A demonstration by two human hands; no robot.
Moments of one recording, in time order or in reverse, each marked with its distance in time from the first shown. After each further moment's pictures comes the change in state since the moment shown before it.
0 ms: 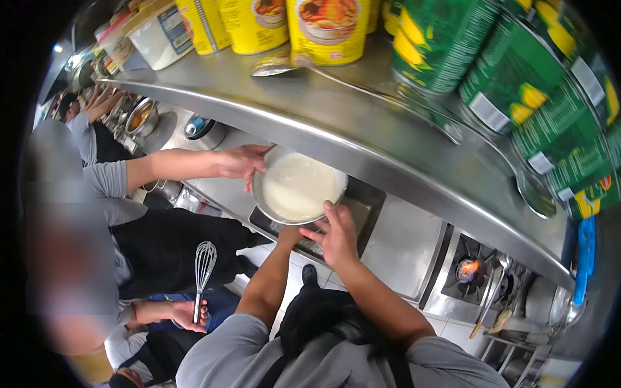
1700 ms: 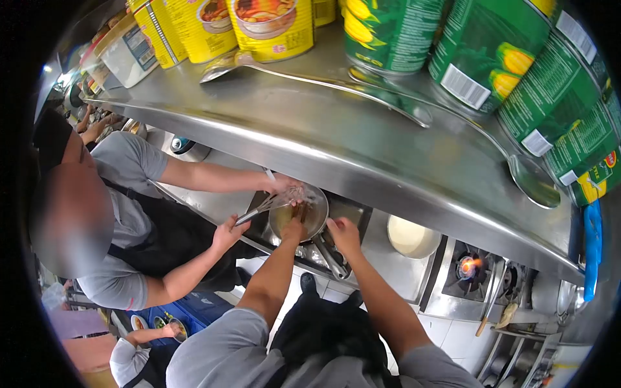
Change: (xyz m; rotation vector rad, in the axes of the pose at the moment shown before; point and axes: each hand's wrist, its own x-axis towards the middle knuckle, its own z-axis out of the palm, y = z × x) left_hand 0.041 0.051 0.022 0.103 0.154 -0.096; right_hand 0.111 0.061 -0.172 -1.078 0.226 -0.372
